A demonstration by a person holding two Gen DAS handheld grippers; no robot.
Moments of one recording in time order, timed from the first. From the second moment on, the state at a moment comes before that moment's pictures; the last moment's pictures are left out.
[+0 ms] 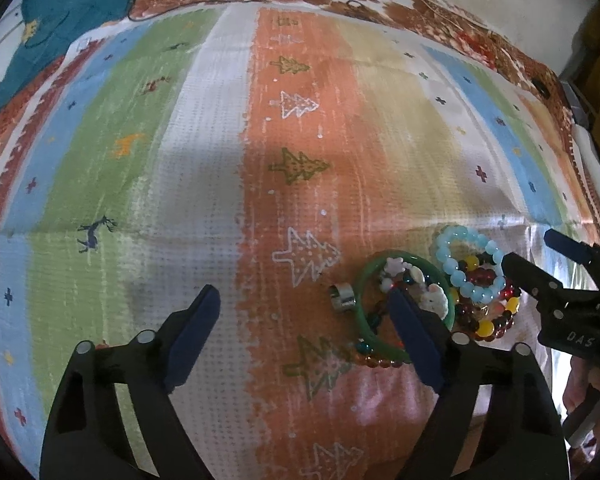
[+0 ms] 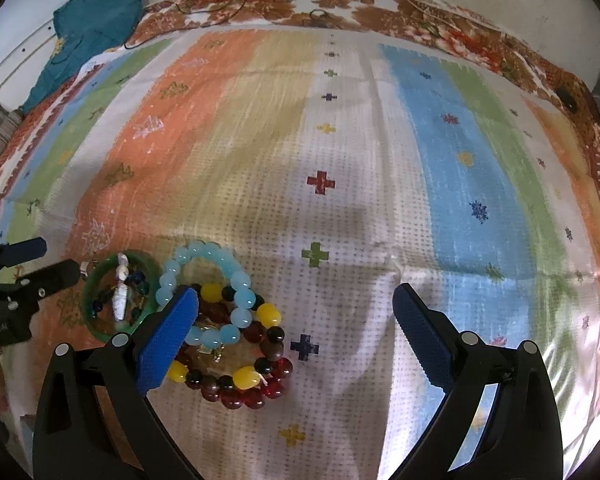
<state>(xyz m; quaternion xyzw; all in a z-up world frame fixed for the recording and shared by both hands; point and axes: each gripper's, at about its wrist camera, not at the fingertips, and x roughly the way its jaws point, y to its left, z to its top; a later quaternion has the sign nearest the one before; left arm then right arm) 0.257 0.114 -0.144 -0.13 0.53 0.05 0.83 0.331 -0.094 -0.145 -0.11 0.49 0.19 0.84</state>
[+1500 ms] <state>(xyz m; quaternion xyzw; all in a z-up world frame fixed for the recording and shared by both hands) 0.265 0.104 -0.155 -0.10 0.54 0.05 0.83 0.327 -0.074 -0.152 -0.13 0.50 0.24 0.82</state>
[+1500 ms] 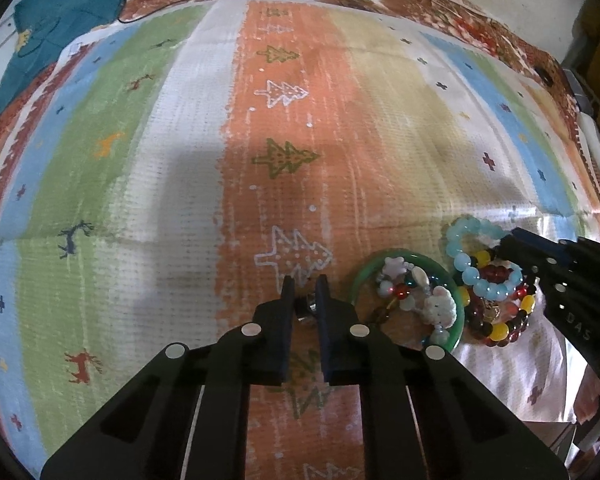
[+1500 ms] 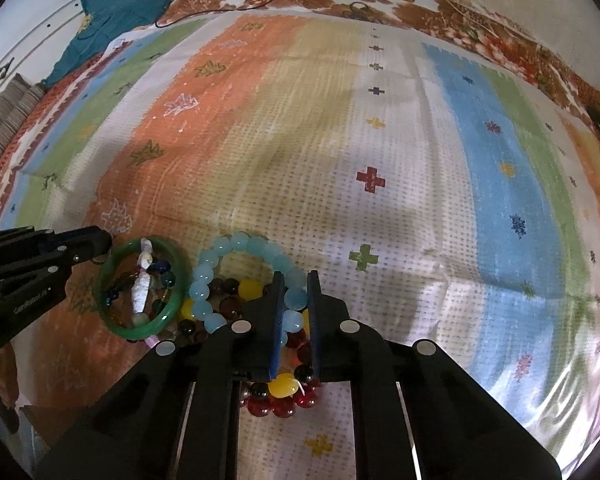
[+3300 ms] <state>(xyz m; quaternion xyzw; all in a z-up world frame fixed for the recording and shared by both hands) 0.146 0.031 -0.030 -0.06 0.46 0.01 0.89 0.189 -0.122 -0.019 -0.11 0.38 0.27 0.88</state>
